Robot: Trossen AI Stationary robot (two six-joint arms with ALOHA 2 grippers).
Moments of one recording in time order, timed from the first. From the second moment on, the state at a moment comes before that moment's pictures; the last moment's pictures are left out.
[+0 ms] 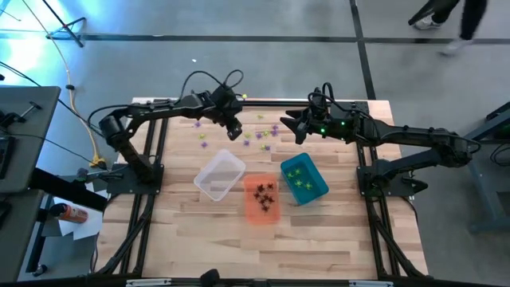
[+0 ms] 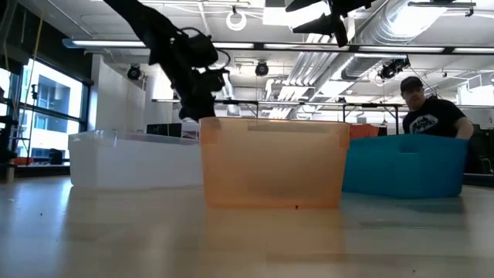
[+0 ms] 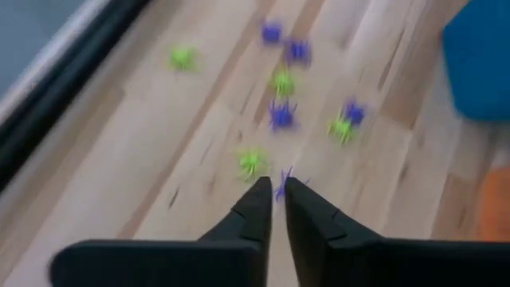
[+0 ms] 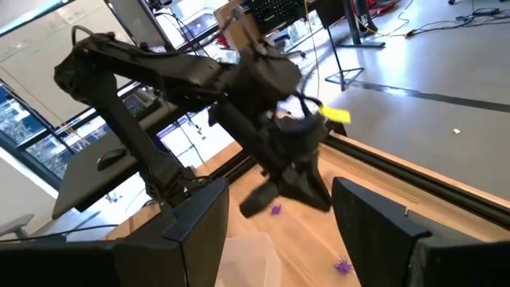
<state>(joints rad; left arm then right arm) 0.58 1.68 1.15 -0.43 0.18 0.04 -0.20 1.13 0.96 -0.02 0.19 0.49</state>
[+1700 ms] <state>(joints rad) 0.60 1.92 1.51 -0.75 0.16 0.16 -0.20 1.13 0.96 -0.06 0.24 0.52</state>
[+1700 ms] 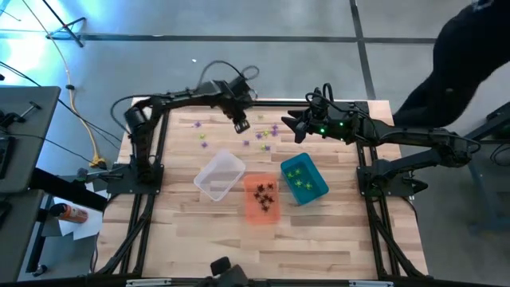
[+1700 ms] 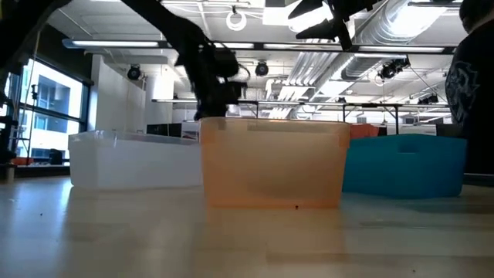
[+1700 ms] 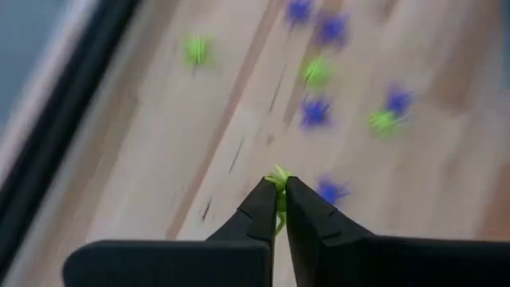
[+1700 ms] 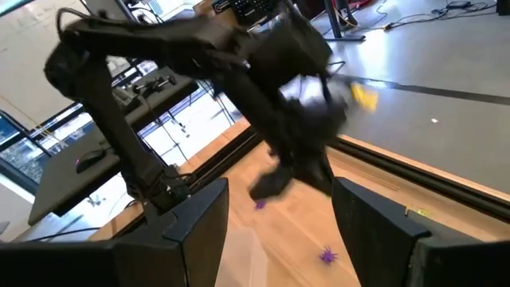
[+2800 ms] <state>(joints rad) 0.11 1.04 0.68 0.46 0.08 -0.21 -0.16 1.13 0.96 0.02 -0.18 0.34</state>
